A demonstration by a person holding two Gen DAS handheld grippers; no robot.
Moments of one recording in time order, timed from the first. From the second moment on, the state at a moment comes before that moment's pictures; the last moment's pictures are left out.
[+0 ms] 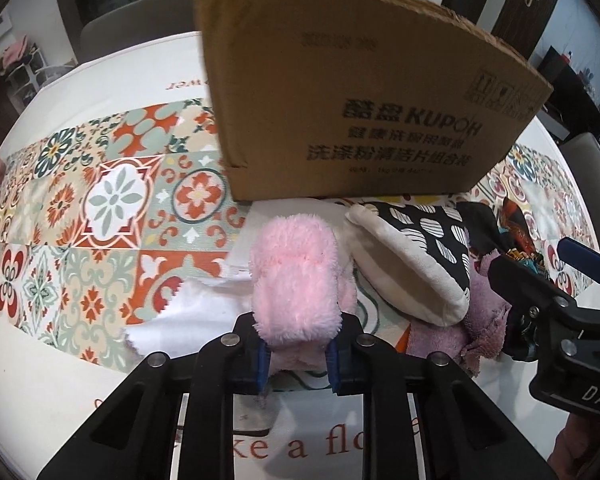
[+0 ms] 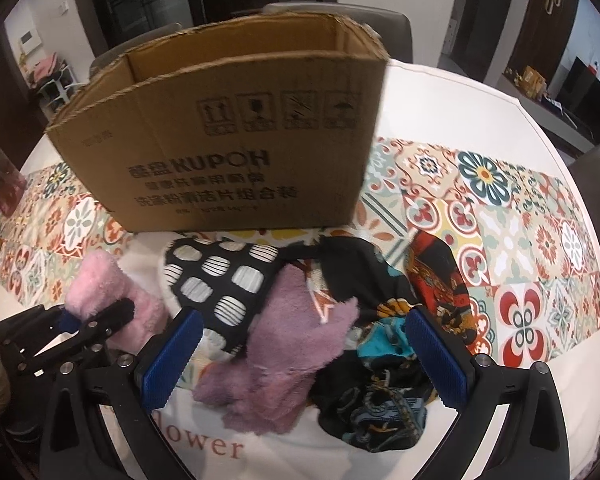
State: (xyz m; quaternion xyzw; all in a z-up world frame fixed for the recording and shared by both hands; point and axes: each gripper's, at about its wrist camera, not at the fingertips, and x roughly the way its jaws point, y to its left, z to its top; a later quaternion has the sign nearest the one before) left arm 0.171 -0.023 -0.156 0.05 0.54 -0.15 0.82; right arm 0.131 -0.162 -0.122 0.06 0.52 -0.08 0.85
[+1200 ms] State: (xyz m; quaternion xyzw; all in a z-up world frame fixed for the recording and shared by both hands) left arm 0.180 0.032 -0.143 0.04 0.52 -0.12 0.84; right arm 0.171 -0.118 -0.154 0.06 0.55 -0.04 0.83
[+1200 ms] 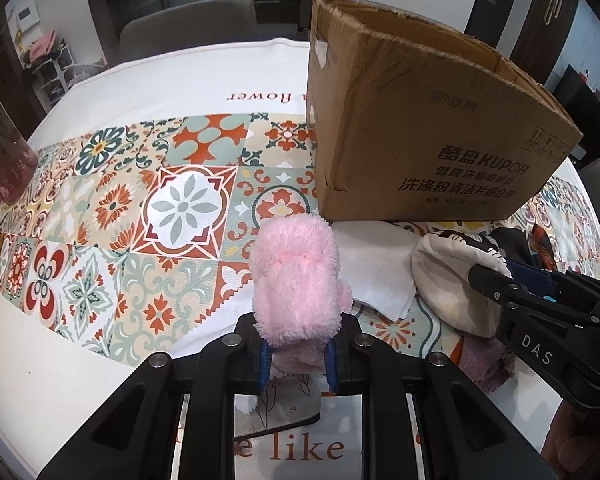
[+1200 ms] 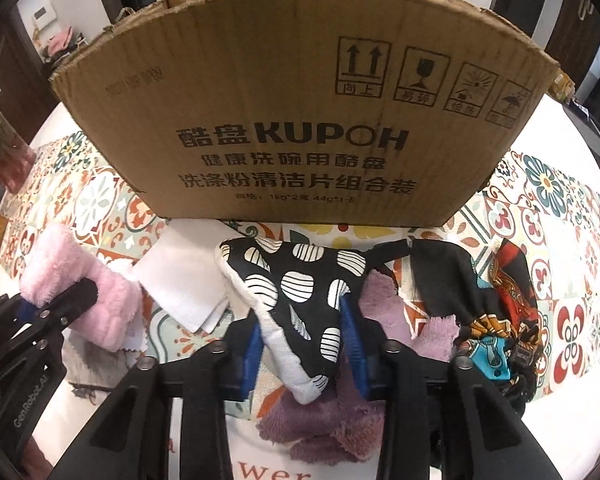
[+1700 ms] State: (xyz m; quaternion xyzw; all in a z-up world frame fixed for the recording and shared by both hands) left arm 0.144 0.024 -0.079 0.05 0.47 -0.13 0.87; right arm 0.131 -0.122 -0.082 0.06 0.50 -0.04 0.86
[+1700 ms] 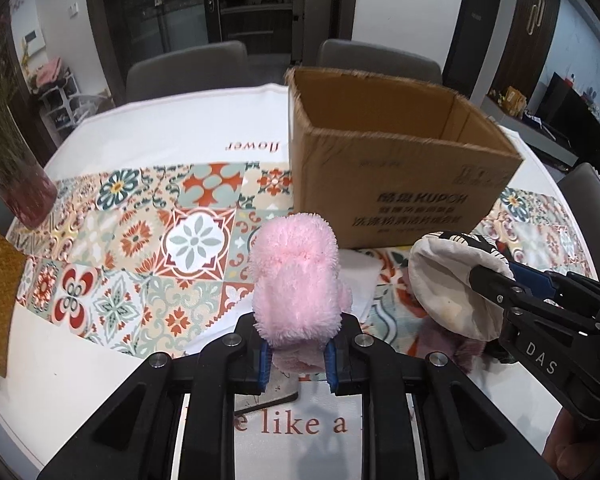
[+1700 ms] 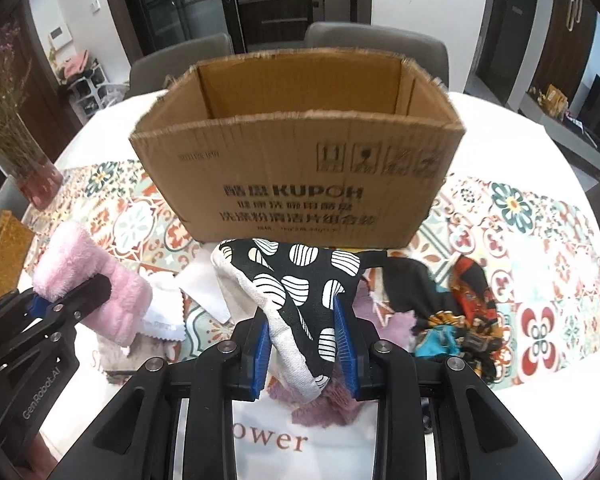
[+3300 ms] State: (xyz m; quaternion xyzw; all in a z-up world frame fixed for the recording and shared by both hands) left arm 0.260 -0.065 0.026 0.08 0.39 -0.16 0.90; right arm 0.231 -0.190 0.019 0.06 0.40 -0.06 0.91
